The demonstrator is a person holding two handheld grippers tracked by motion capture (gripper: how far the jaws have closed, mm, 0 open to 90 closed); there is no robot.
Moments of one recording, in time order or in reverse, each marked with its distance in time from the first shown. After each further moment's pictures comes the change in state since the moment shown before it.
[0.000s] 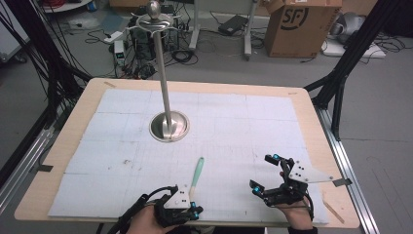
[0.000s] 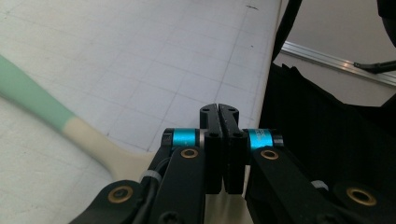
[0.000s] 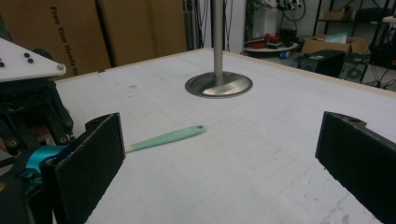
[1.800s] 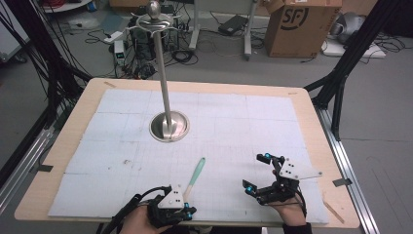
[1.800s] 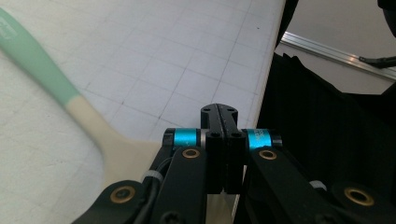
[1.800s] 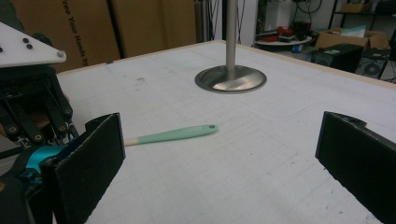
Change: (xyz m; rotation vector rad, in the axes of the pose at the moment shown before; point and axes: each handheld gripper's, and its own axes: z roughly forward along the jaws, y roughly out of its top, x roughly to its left) left arm 0.002 -0.006 -0.014 0.035 0.021 -0.034; right arm 0.001 -0.001 0.018 0.036 0.044 -0.010
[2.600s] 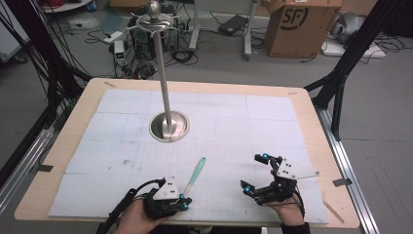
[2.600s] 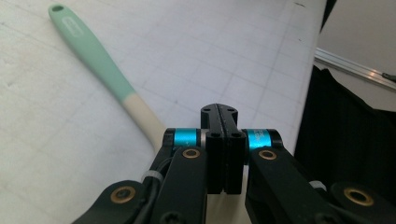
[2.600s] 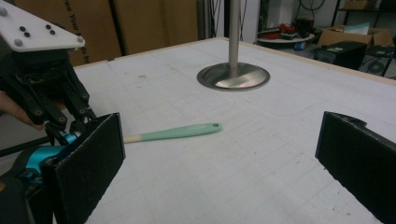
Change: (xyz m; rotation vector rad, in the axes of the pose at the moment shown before) left arm 0.021 0.002 -0.002 -0.025 0.074 -0.039; right arm 0.001 -0.001 0.004 0.013 0.006 -0.004
